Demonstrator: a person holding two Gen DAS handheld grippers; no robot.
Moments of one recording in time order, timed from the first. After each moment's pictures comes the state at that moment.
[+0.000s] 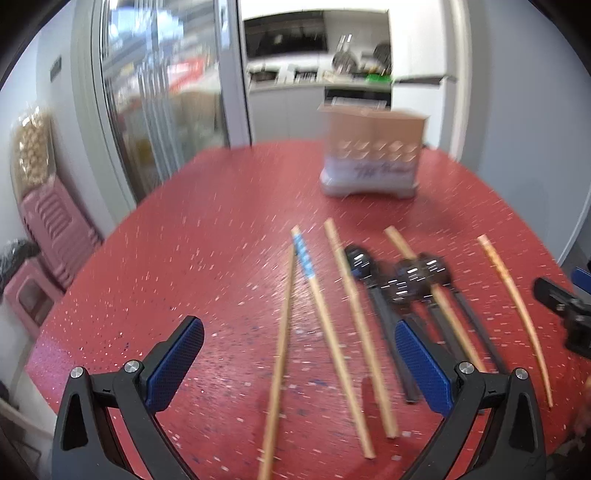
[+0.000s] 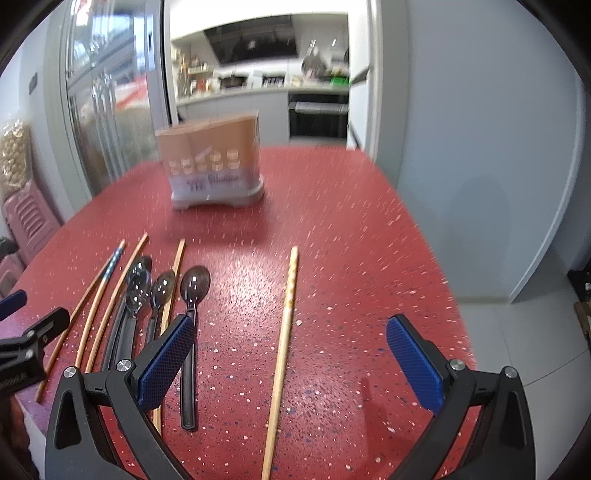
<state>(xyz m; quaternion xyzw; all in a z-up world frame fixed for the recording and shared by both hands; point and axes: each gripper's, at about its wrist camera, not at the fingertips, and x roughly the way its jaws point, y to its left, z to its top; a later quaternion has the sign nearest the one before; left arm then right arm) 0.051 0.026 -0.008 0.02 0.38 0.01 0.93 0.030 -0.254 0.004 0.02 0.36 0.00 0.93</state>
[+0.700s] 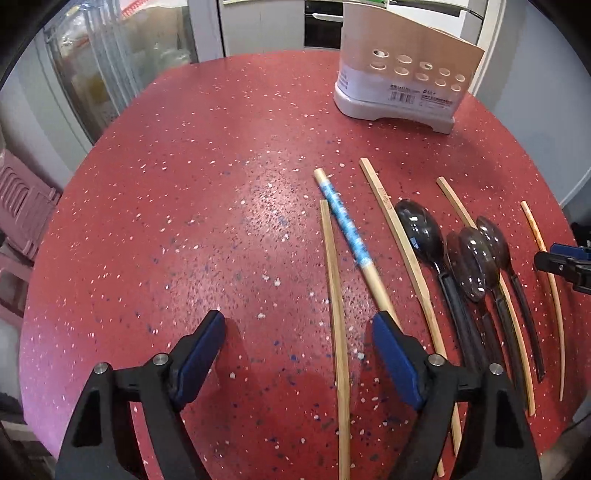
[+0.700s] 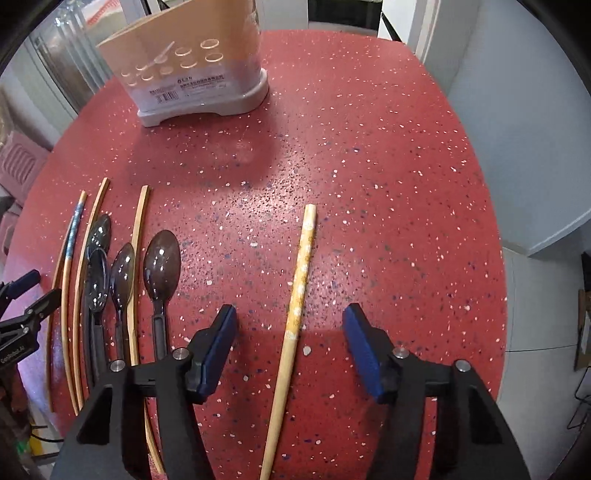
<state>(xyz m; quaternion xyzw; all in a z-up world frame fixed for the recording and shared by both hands) 0.138 0.063 -0.042 0.02 0.53 -0.05 0.84 0.139 -0.252 -0.027 0.00 0.59 0.03 0.81</state>
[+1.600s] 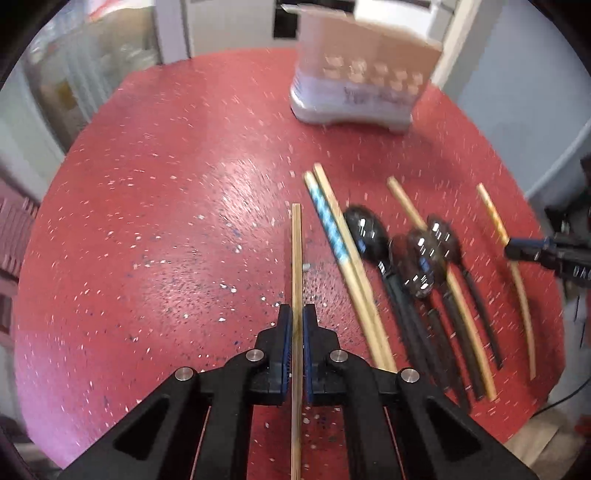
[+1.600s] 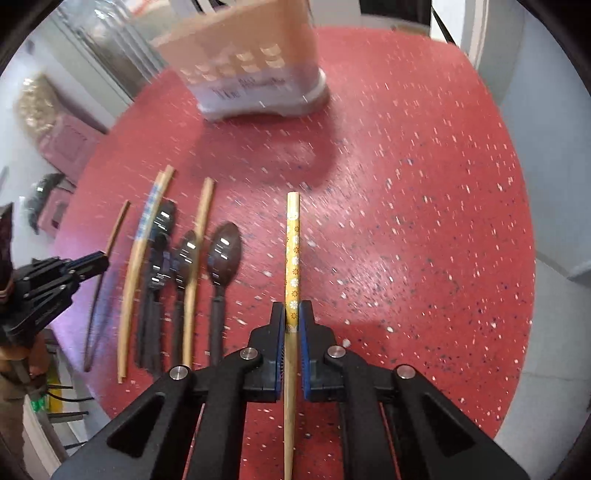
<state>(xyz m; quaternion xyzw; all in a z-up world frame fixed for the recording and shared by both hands) 0.142 0.044 -0.010 0.00 0.54 -0.11 0.83 0.149 -0.251 -0.002 0.04 0.58 0.16 0.79</state>
